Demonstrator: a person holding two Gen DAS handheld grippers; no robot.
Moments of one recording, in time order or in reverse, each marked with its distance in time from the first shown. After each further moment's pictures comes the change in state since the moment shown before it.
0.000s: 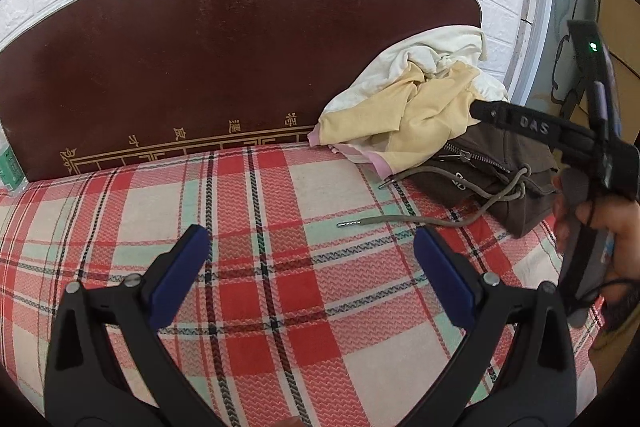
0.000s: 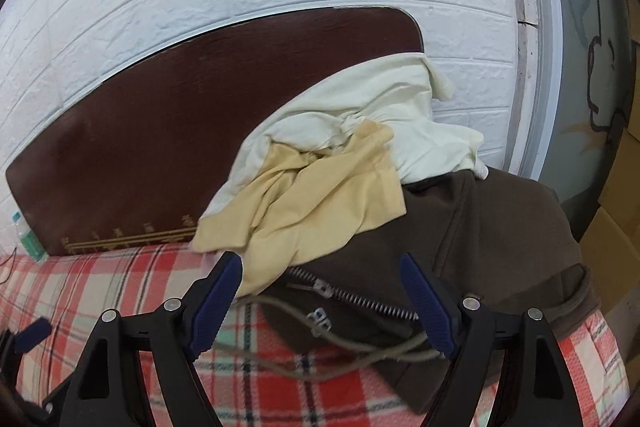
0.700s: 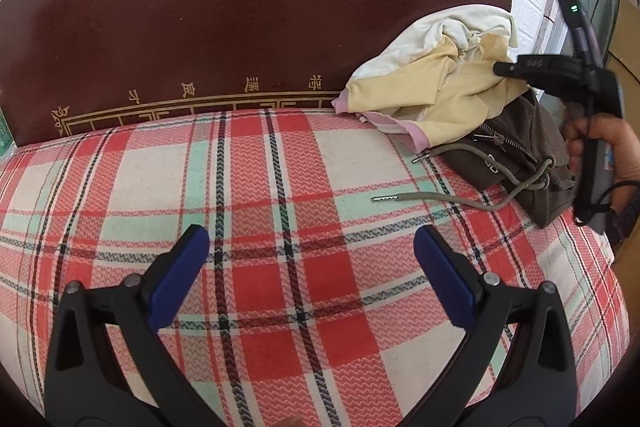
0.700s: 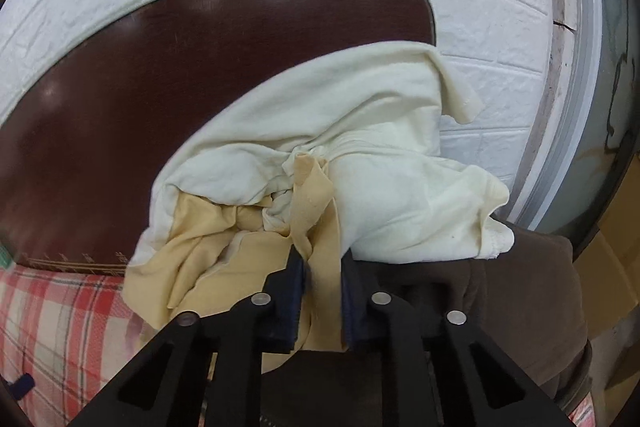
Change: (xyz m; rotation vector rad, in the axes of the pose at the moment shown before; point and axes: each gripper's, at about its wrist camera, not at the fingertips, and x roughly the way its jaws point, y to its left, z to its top) left arm 0.031 0.030 -0.017 -0.065 0.080 -0.021; right arm 0.057 -0.029 0.048 -0.031 0.063 0.013
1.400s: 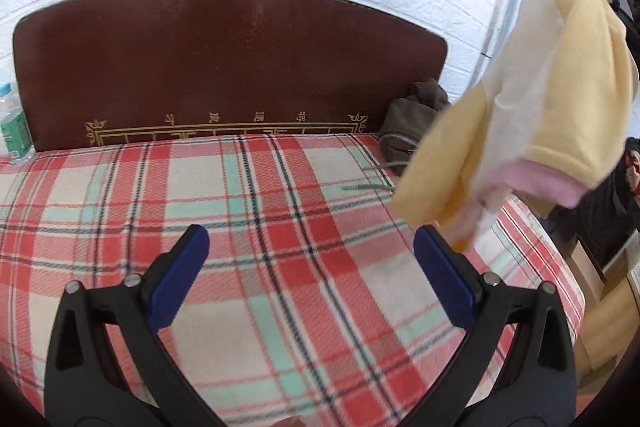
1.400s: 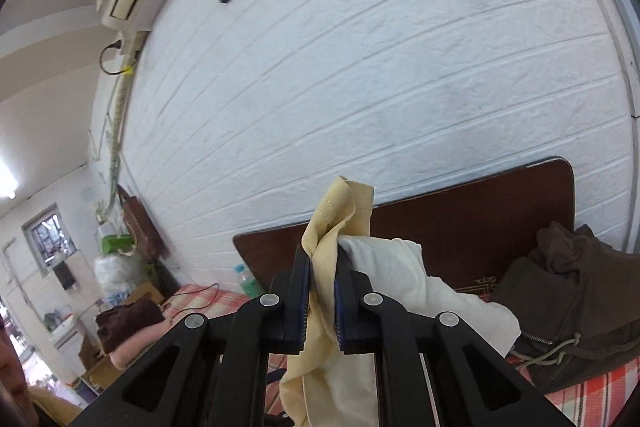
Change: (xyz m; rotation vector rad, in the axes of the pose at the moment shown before) left arm -0.140 0.057 -0.032 0.014 -0.105 -0.171; right arm -0.315 0.102 -0.004 0.002 -0.227 0.744
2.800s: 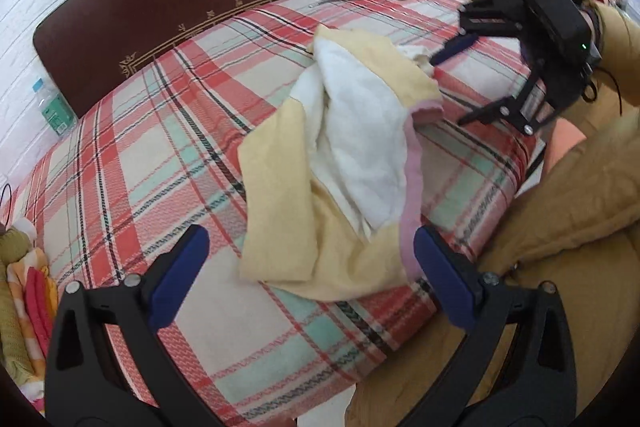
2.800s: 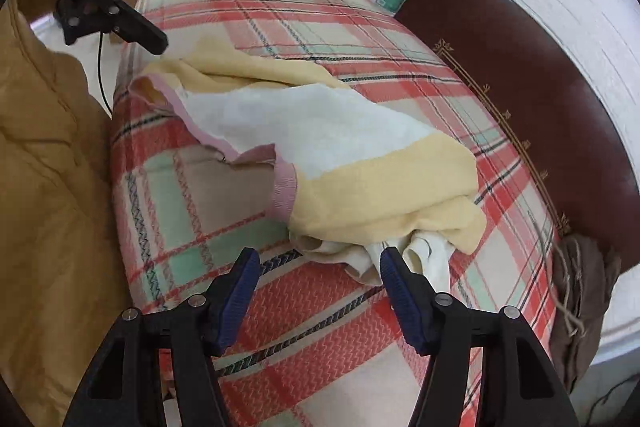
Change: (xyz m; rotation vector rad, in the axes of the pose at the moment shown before) left arm -0.166 0.051 -0.194 0.464 0.301 -0.011; right arm 0.053 0.150 -0.372 -1.036 0.752 -0.087
